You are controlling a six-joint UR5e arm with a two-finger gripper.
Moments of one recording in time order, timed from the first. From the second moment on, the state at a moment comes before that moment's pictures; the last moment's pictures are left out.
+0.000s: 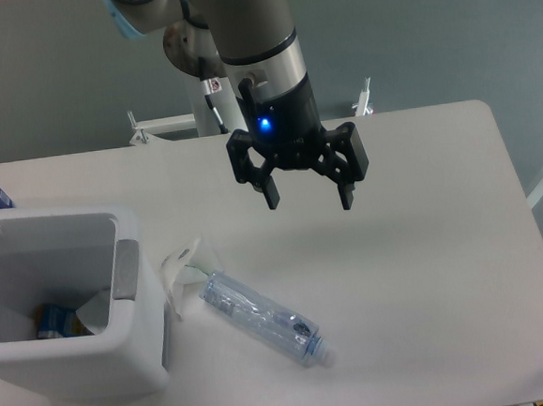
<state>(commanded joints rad) 2.38 -1.72 -1.45 -1.10 1.65 0.73</state>
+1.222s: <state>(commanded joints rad) 2.18 -1.77 -1.89 -0.98 1.63 0.68</state>
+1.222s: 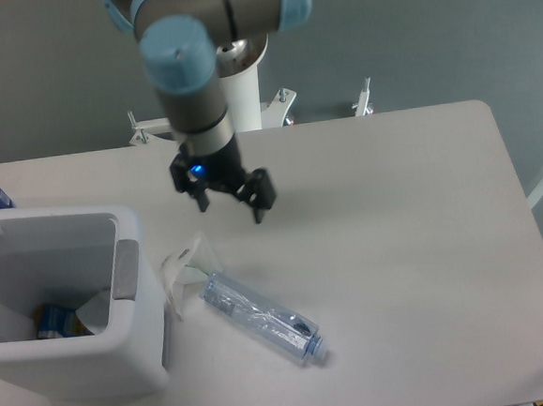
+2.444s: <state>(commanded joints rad) 2.19 -1.82 -1.92 -0.99 1.54 0.79</state>
